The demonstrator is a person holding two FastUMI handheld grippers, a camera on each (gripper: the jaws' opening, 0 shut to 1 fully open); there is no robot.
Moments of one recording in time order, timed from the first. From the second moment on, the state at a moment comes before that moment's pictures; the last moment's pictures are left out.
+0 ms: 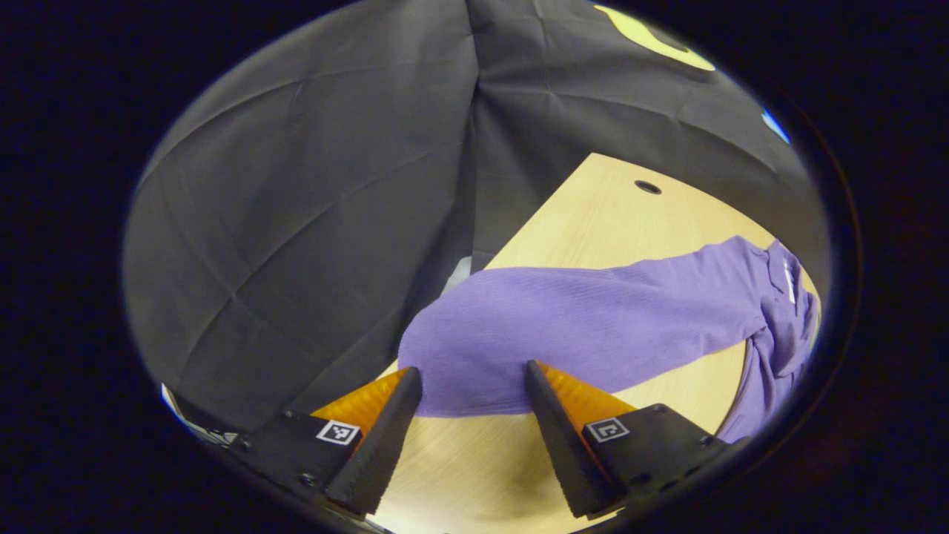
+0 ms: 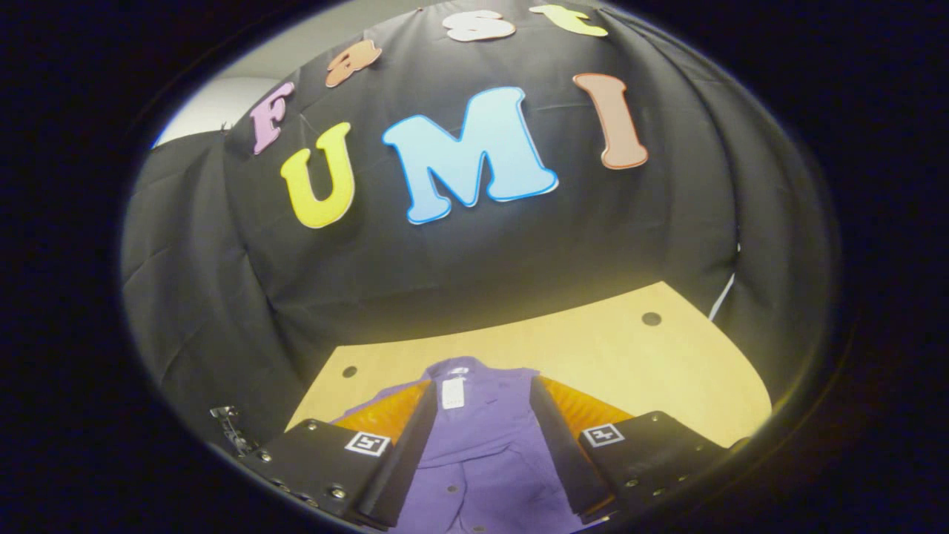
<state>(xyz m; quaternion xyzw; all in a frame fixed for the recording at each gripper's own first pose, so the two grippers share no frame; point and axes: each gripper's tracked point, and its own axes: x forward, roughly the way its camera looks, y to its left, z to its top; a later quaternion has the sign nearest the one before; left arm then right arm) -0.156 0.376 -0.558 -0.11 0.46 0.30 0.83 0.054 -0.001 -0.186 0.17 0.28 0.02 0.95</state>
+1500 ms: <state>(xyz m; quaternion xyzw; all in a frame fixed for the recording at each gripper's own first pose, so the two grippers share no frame) 0.006 0.194 -0.472 0.00 0.41 0.11 0.90 -0.013 -0.122 -0.093 0.16 0.20 -0.06 0.97</state>
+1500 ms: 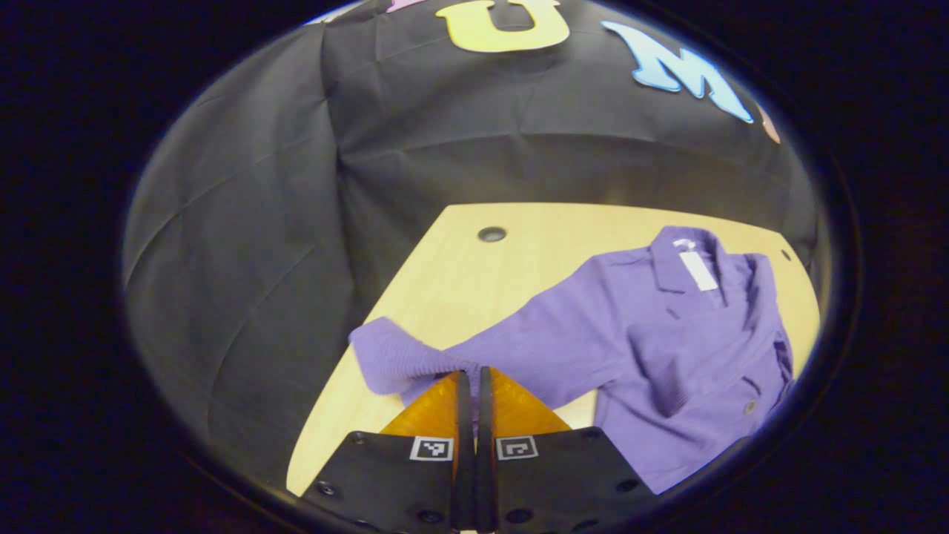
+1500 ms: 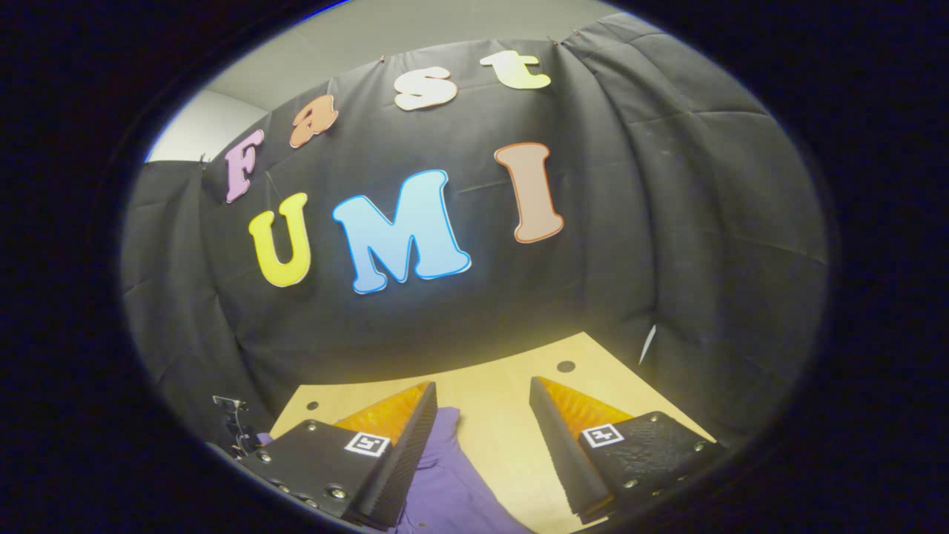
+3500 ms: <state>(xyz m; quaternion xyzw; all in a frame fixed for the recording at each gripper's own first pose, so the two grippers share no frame) 0.097 -0.285 -0.426 -0.02 0.39 -0.30 0.87 -0.054 -0.028 -0.061 0.17 0.18 0.00 0.97</state>
